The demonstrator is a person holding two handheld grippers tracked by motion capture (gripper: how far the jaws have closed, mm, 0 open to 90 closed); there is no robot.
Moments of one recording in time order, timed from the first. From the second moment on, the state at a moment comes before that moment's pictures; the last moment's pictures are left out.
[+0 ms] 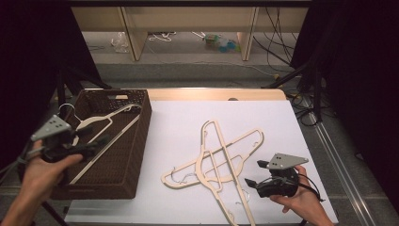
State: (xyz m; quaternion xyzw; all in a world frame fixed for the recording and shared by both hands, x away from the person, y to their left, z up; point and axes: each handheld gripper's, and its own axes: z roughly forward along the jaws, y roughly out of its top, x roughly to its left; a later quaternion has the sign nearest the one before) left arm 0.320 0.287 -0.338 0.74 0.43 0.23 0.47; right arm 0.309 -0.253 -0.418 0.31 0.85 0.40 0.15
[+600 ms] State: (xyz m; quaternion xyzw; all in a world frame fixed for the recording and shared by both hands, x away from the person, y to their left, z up) left arm 0.289 0.169 -0.394 0.78 0.33 0.15 0.51; right arm 0.285 -0.212 -0.429 0.30 0.87 0.38 0.13
